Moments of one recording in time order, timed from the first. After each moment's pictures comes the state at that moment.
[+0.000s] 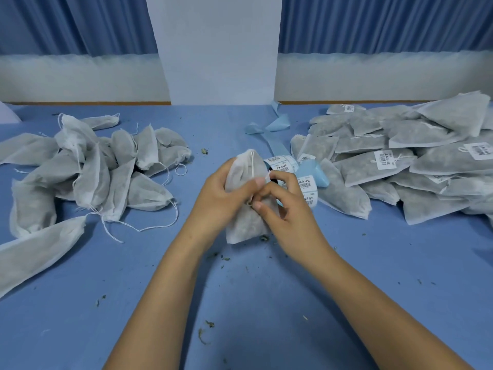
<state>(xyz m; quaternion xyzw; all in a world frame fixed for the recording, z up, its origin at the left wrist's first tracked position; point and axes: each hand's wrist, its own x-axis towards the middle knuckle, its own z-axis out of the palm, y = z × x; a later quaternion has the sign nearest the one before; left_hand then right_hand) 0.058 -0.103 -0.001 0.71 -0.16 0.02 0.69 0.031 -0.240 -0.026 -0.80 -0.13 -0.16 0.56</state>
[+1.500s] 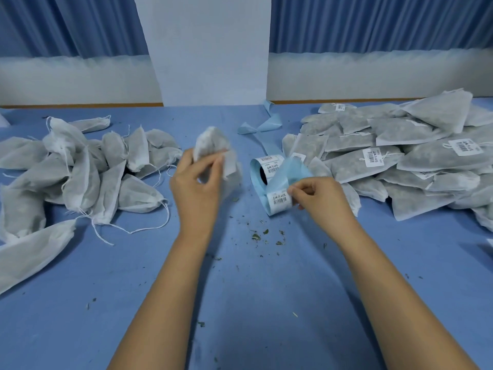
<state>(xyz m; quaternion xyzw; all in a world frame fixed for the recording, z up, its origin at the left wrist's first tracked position) 0.086 -0.110 -0.022 0.74 -0.11 0.39 0.53 0.057 -0.305 -0.026 -0.87 0.05 -0.15 0.46</state>
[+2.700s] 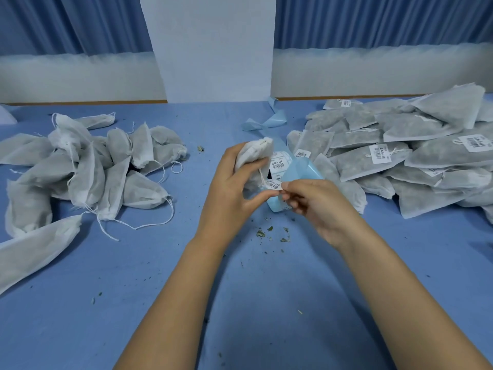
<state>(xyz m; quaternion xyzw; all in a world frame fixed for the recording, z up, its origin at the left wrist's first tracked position) 0.073 -0.125 -0.025 0.79 -0.31 0.34 0.41 0.042 -0.282 -0.011 -0.69 0.08 -0.01 0.72</state>
